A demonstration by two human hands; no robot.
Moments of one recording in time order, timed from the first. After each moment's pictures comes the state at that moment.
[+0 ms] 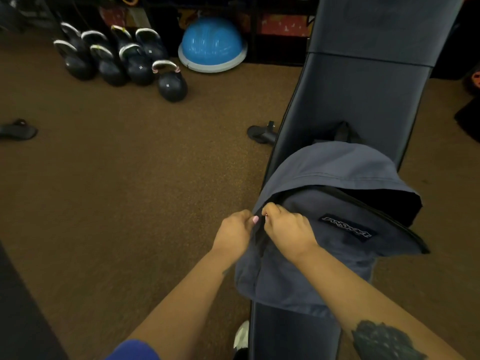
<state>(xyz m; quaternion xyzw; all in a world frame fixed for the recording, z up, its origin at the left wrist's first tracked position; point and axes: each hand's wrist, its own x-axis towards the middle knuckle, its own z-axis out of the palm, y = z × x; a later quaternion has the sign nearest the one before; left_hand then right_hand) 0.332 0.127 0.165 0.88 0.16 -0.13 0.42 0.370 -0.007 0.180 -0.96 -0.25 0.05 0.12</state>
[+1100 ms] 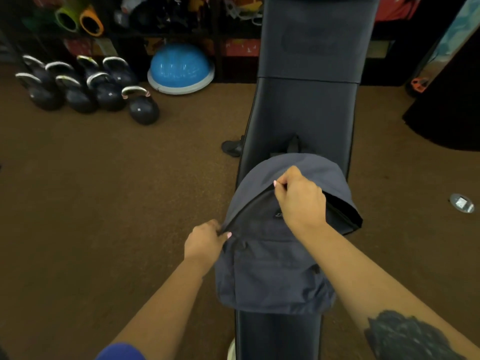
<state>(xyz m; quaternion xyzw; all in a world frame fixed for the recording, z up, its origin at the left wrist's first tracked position) 0.334 0.126 0.188 0.93 0.19 -0.16 0.28 0.396 -0.056 0.278 -0.97 -0.03 -0.03 0.24</state>
